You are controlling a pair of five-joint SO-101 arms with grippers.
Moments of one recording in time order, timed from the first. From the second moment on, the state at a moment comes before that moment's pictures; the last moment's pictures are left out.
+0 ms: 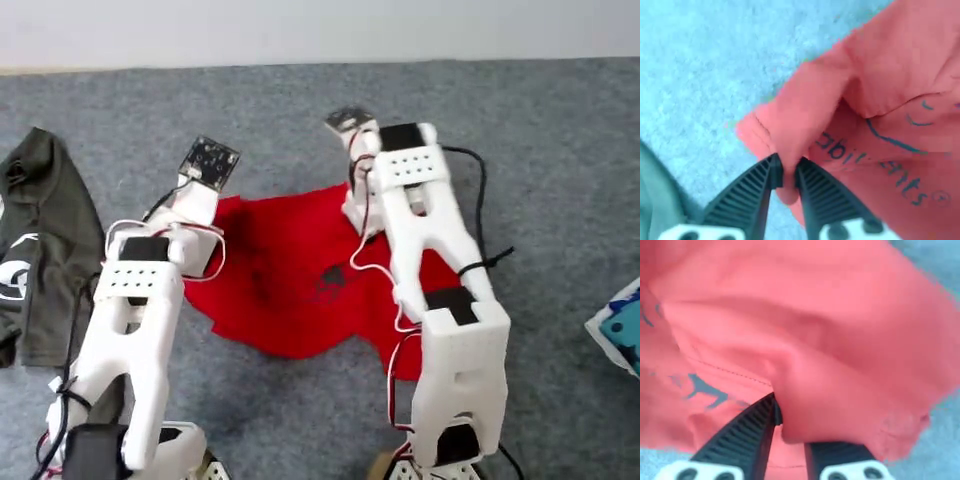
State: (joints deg) left arm -2.2 -17.2 40.8 47.4 -17.2; right arm -14.2 31.7 -29.2 92.7 16.9
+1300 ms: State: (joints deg) left arm 5.5 -12.4 40.8 48.5 -14.5; right arm -18.6 45.0 -41.7 98.2 19.6
